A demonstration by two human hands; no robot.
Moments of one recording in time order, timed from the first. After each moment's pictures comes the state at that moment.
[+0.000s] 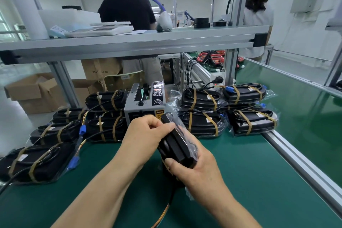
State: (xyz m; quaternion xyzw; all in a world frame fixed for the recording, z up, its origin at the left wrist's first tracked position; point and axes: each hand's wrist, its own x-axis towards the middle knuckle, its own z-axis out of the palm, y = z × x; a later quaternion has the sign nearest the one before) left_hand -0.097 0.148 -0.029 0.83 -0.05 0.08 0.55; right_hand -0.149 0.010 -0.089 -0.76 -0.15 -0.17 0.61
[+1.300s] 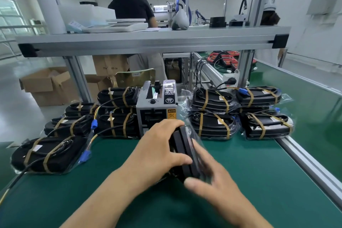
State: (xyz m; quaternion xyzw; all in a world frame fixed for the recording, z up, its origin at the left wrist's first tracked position) left_hand -0.109 0.167 -0.044 0.90 -0.26 0.14 0.33; right_hand -0.151 -0.005 -0.112 -0.74 -0.21 -0.04 0.63
